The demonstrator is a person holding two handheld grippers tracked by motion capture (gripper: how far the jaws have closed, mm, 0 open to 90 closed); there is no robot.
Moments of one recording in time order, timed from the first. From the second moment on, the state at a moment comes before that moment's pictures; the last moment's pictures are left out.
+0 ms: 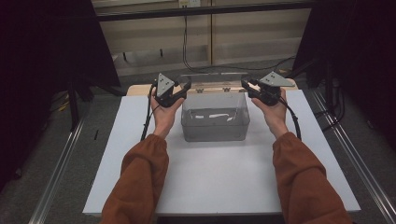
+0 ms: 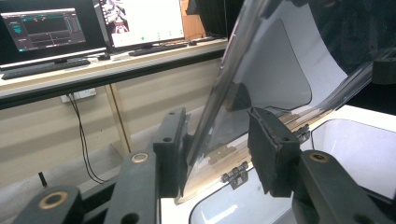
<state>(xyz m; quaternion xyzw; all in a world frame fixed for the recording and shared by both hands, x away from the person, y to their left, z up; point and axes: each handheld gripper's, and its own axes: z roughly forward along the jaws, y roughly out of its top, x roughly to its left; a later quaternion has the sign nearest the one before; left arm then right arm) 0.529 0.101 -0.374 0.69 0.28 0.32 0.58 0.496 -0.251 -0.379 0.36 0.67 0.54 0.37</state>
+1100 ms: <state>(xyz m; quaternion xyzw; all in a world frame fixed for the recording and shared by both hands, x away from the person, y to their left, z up) 0.550 0.107 -0.377 0.70 0.29 0.32 0.57 0.528 -0.247 -0.391 0.36 0.67 0.55 0.34</state>
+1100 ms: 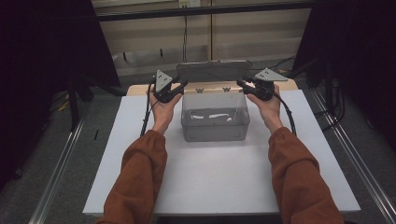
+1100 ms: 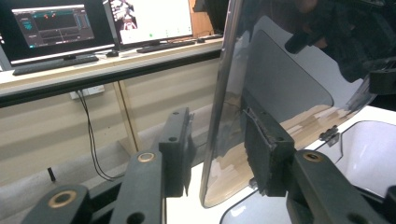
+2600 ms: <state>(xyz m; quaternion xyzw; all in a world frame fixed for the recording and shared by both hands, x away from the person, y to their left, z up) 0.576 0.100 -0.394 0.72 0.34 0.25 0.55 0.544 -0.248 -0.402 0.40 0.66 0.55 0.31</state>
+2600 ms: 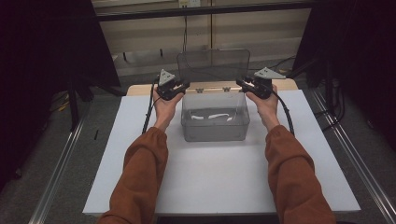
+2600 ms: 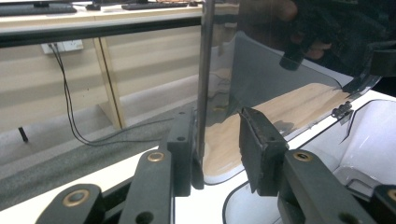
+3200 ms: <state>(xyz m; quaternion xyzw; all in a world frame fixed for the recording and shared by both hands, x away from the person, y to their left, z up) 0.584 0.101 -0.395 0.74 0.34 0.23 0.53 0.551 -0.247 -0.403 0.42 0.67 0.54 0.30</state>
